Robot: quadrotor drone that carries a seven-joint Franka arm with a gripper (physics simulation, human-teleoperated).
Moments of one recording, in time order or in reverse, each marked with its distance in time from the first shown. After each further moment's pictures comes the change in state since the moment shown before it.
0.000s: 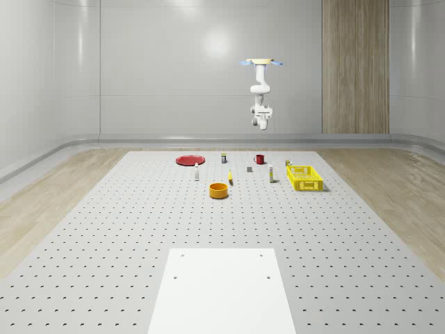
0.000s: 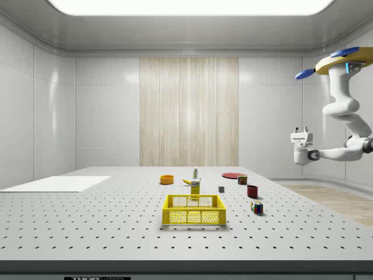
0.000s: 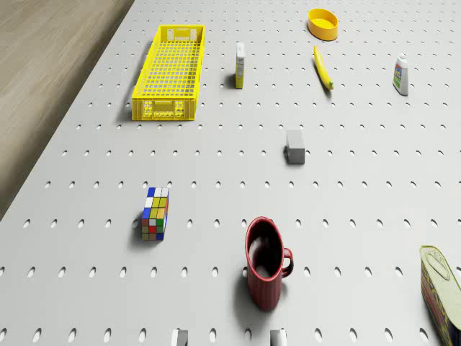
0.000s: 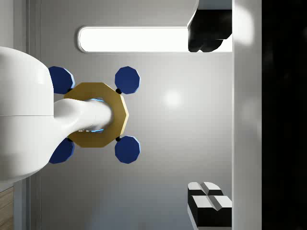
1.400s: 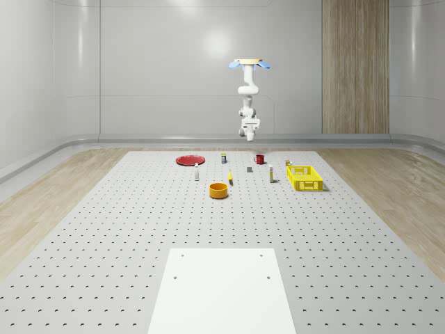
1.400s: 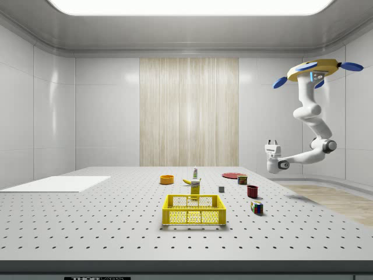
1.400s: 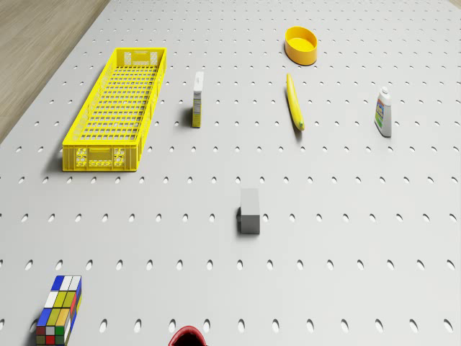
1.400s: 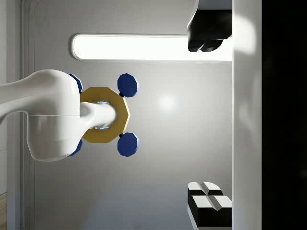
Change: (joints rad) arm -0.007 0.085 0.004 0.296 0.002 -0.189 -0.003
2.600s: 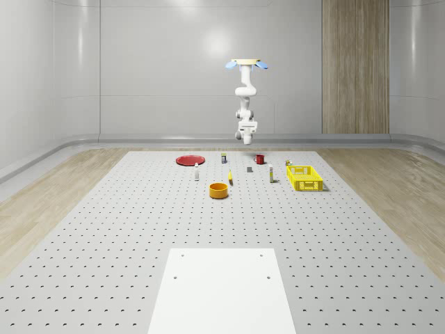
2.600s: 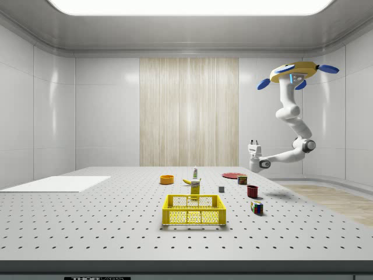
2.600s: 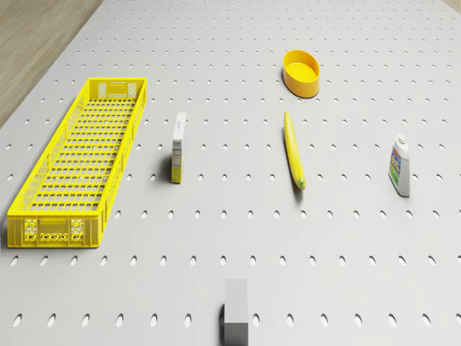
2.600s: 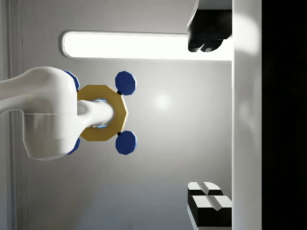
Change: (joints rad) arm -0.005 -0.012 0.013 -0.011 -0.016 0.017 0.001
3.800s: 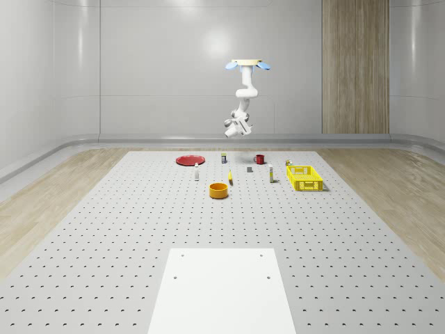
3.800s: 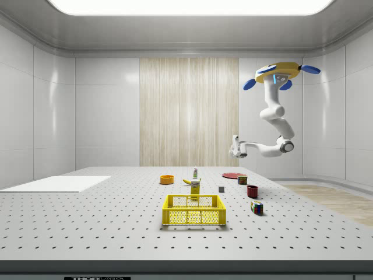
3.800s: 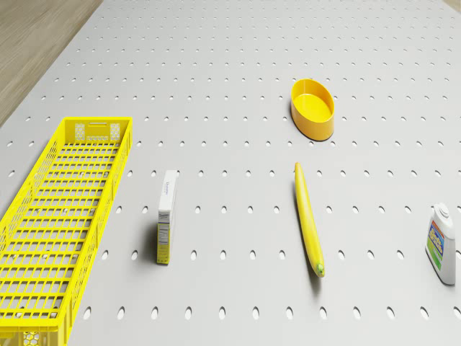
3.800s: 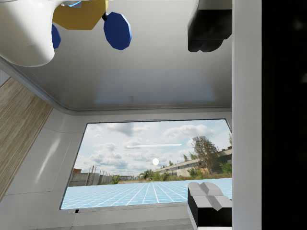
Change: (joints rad) arm -0.191 -0.066 0.550 -0.254 -0.816 0.044 0.139
